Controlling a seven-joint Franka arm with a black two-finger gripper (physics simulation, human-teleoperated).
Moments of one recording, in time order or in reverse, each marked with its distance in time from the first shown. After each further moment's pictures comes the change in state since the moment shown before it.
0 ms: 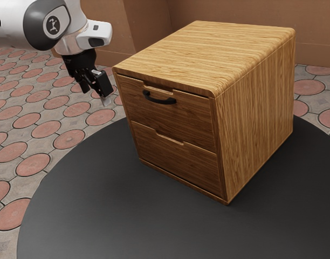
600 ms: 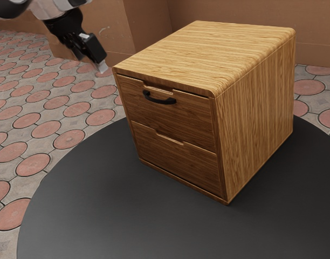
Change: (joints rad) arm -0.016 -0.062 -0.007 0.130 -0.022 -0.025 -0.018
